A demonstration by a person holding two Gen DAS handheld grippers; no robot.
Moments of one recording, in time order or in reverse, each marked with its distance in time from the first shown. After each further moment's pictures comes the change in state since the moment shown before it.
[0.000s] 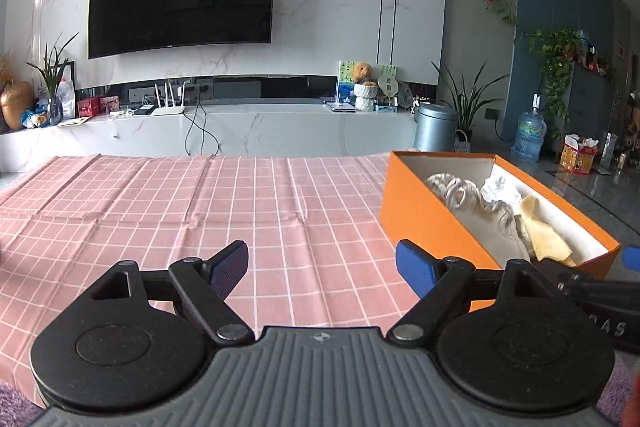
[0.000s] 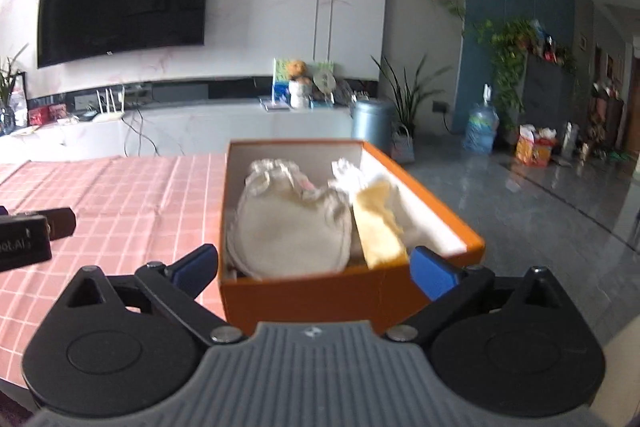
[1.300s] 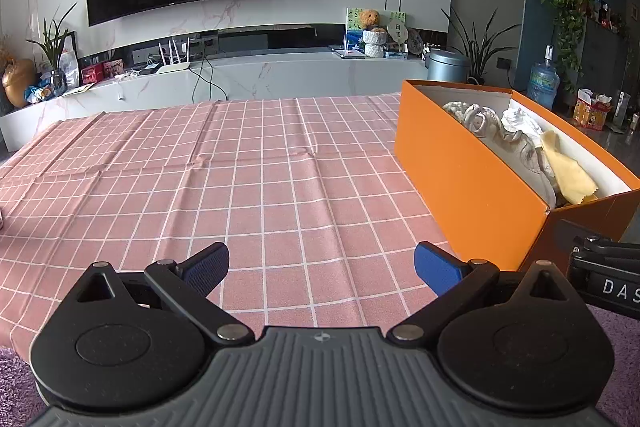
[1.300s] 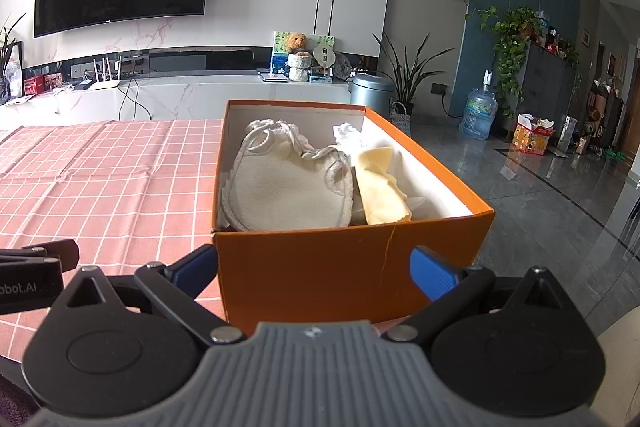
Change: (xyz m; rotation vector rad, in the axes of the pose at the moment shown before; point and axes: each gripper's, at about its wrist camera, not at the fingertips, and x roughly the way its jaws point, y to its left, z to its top) left arm 0.004 0.003 -0.036 0.028 0.157 0.038; right arm 0.011 0.006 -0.018 -0.045 0.063 -0.019
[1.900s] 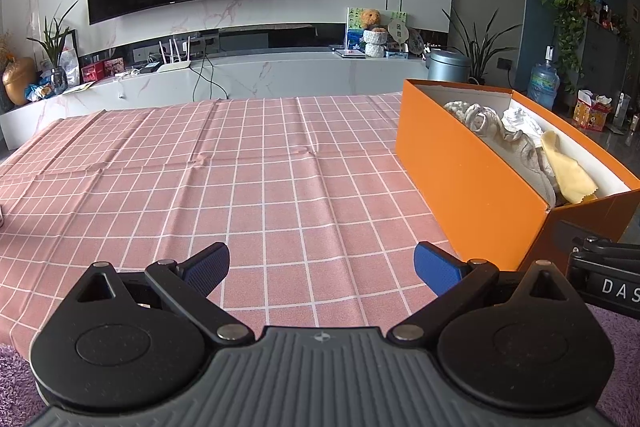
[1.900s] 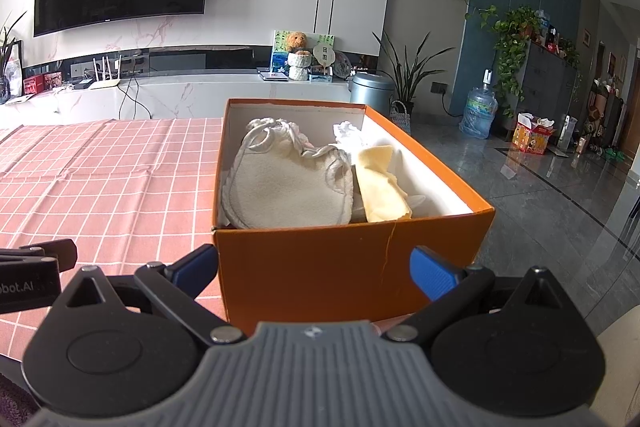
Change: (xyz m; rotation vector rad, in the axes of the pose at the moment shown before) left arm -0.001 0.000 0.000 -0.004 0.003 0.000; right arm 0.000 0.001 -0.001 0.001 0.002 0.000
